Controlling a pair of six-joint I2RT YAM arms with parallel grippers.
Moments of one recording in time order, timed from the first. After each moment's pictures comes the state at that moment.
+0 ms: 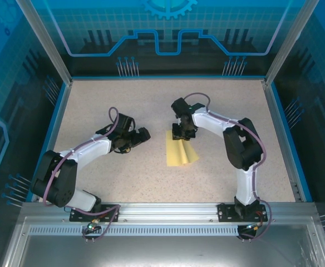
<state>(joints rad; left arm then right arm) -0.36 1.46 0.81 -0.36 0.15 -0.85 0.56 1.97 1.45 -0.80 -0.19 0.59</state>
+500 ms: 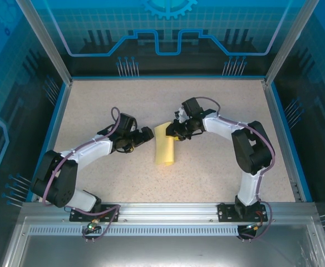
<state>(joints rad) -0.39 1.46 0.80 -0.29 0.20 -0.89 0.48 1.90 1.26 -0.46 -0.61 0.67</state>
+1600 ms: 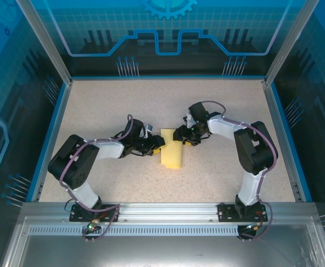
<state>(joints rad) -0.45 1.69 0.71 0.24 0.63 -1.09 0.43 1.87 1.17 -0.52 -0.50 0.56</state>
